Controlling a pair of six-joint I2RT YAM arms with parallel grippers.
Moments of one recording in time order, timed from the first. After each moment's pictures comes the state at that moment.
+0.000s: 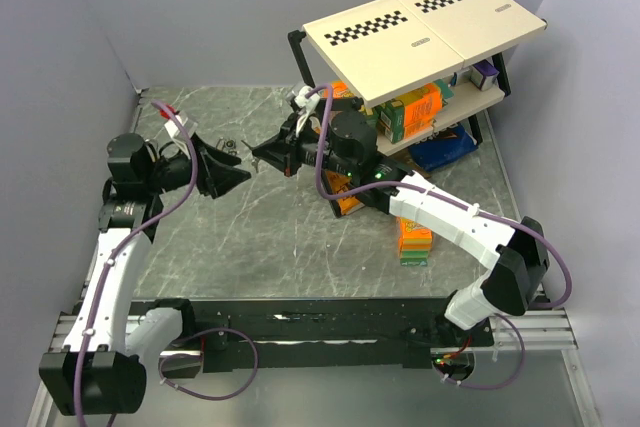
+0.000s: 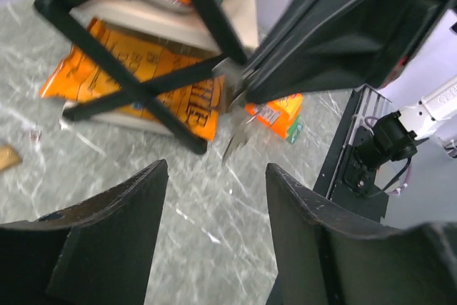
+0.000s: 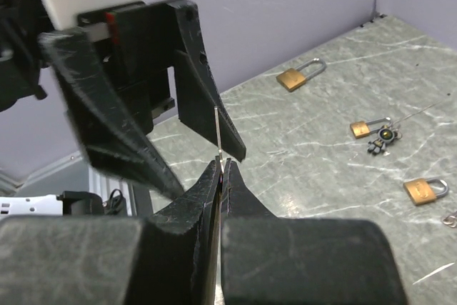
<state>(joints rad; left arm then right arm) 0.02 0.94 0.90 -0.12 1.07 -0.20 0.87 1.50 1.36 0.15 -0.32 0.25</state>
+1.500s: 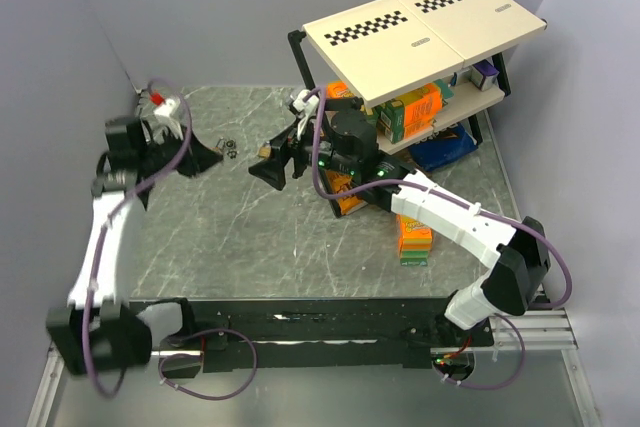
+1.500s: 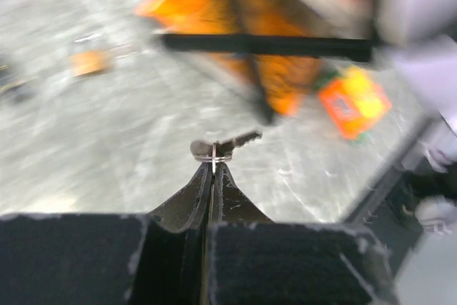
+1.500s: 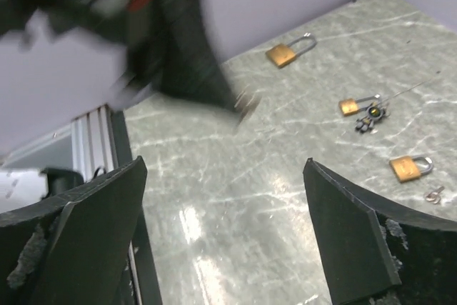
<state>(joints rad) 0.10 1.08 1.00 -0.38 0.86 -0.09 0.85 1.50 1.36 0.08 -0.35 0.20</state>
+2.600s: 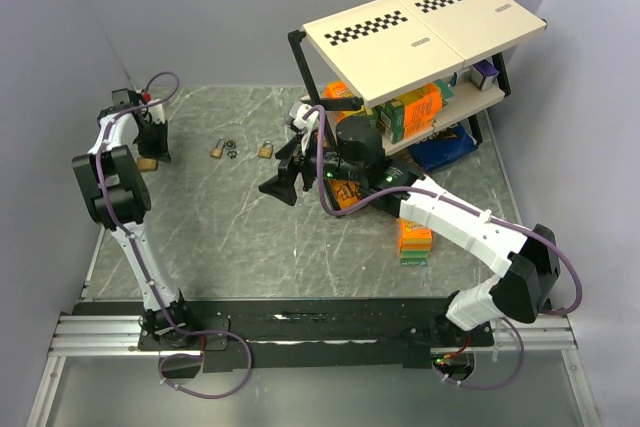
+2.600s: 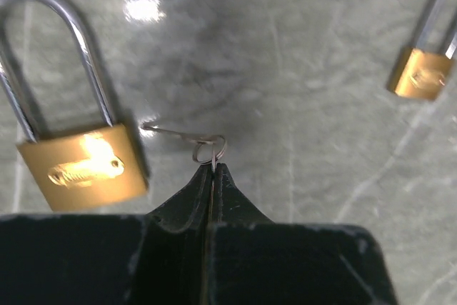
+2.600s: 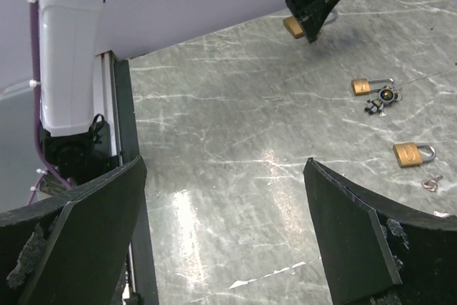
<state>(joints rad) 0.31 2.20 1.81 -0.76 0.26 0.25 0.84 1.44 1.30 -0.02 -0.45 0.06</state>
